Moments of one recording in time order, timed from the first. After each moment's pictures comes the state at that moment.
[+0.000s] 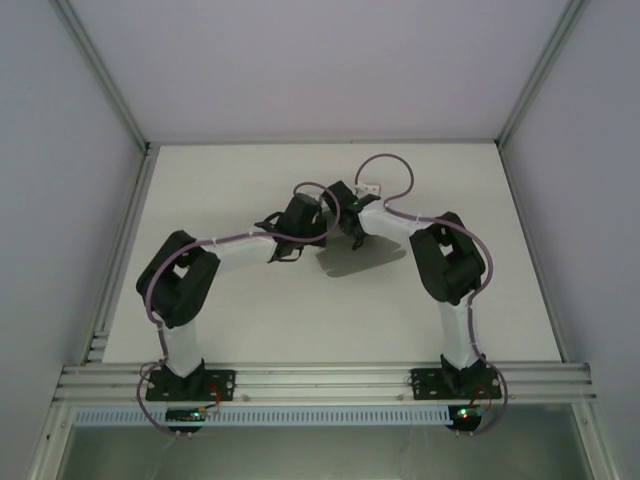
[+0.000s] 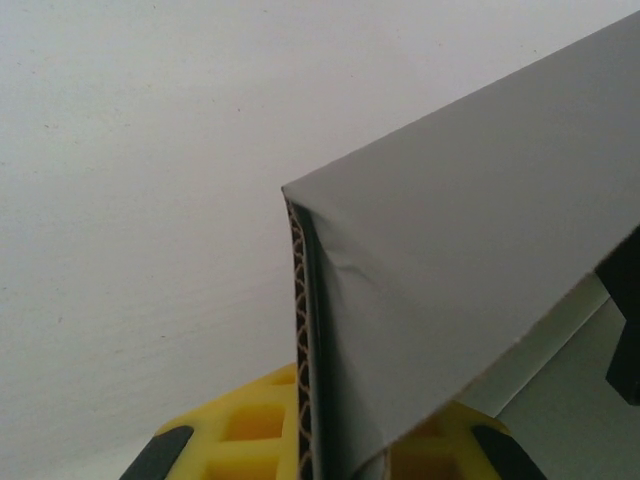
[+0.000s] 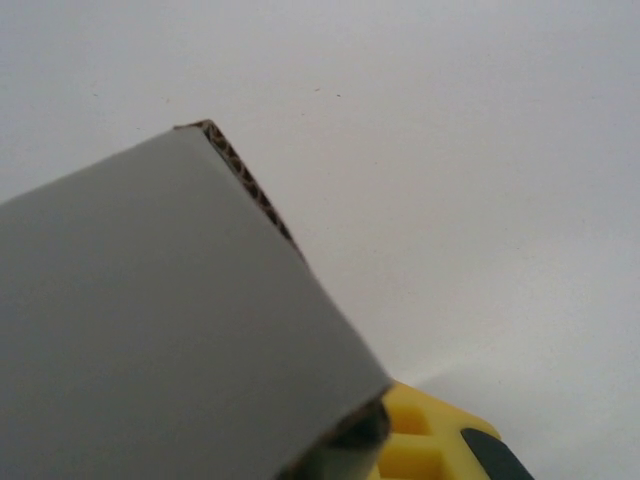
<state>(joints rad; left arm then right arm) -0.71 1.84 1.13 -0.04 -0.09 -0.50 0.59 2.04 1.42 -0.60 0.69 0.67</state>
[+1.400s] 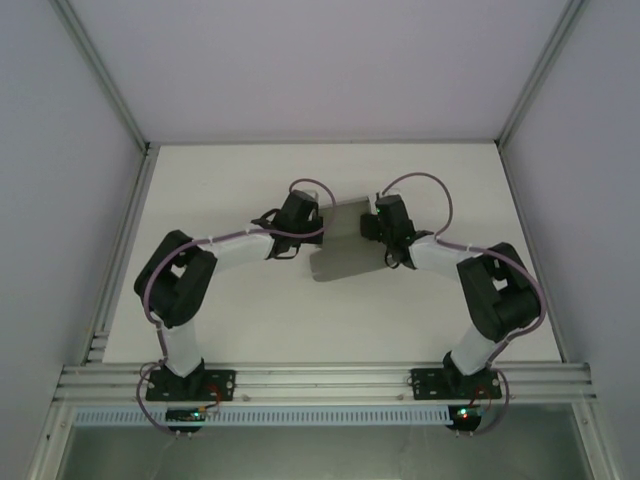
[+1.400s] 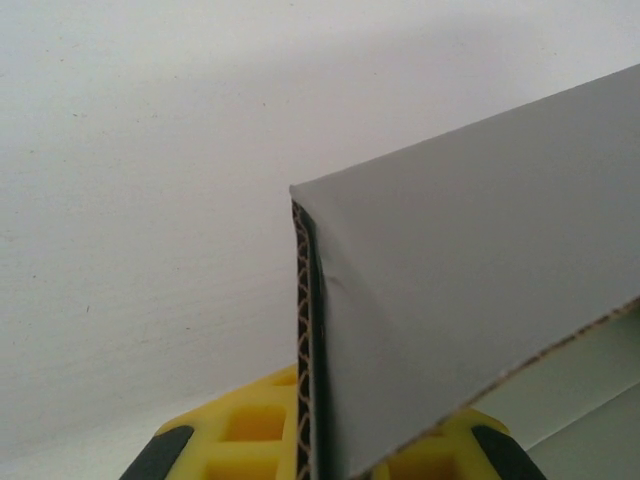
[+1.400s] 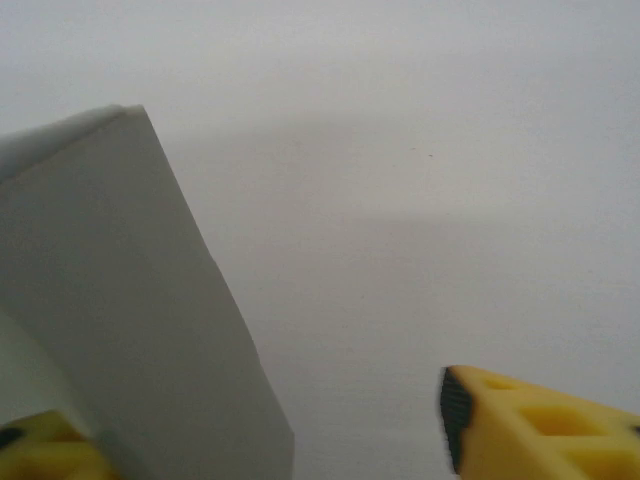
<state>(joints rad) -0.68 1.83 1.14 -0.08 -0.07 -0.52 0.43 1.64 0.83 0.13 0.20 0.31</state>
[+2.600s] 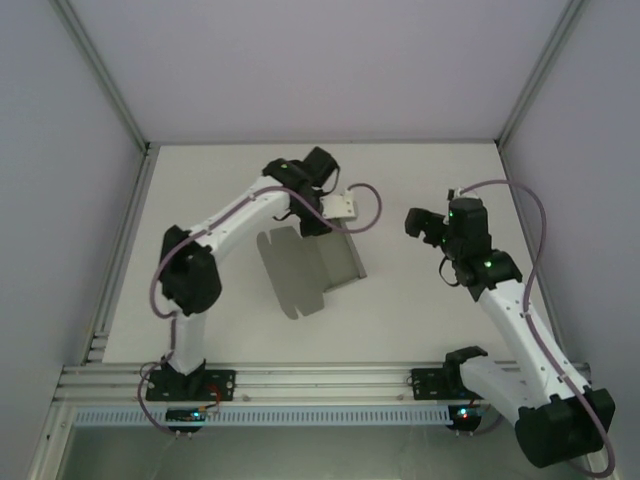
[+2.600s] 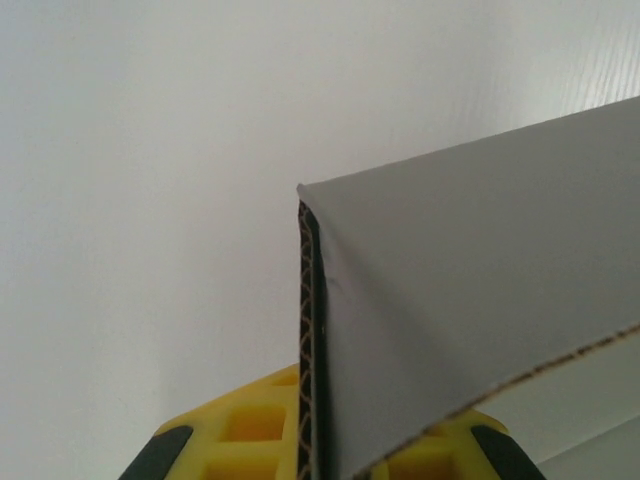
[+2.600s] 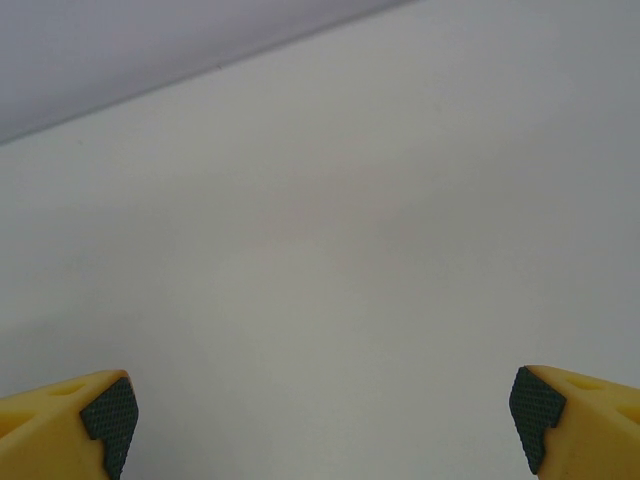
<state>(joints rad) -0.74 2.03 1.94 -1.16 0.10 0.77 0.22 0.93 0.85 -0.53 0.12 0.42</state>
